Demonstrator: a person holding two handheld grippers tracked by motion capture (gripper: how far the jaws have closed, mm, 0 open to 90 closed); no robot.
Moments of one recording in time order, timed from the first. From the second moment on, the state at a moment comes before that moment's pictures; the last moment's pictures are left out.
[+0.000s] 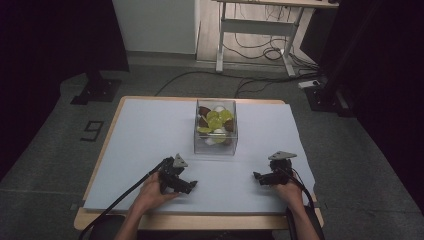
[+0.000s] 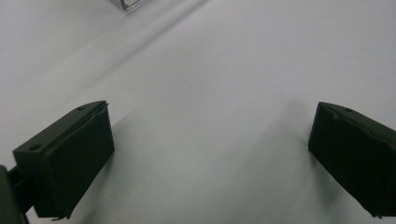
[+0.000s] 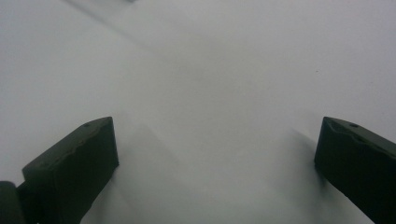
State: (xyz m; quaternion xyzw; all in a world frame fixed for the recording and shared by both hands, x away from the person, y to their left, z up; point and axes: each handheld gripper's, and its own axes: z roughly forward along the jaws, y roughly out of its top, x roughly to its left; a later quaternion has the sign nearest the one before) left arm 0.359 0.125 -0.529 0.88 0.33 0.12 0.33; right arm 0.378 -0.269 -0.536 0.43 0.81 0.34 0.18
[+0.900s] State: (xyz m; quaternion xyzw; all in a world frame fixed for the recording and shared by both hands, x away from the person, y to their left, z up) left arm 0.358 0.124 -0.529 0.88 0.33 0.12 0.33; right arm 0.380 -0.265 -0.533 0.43 0.82 0.32 0.18
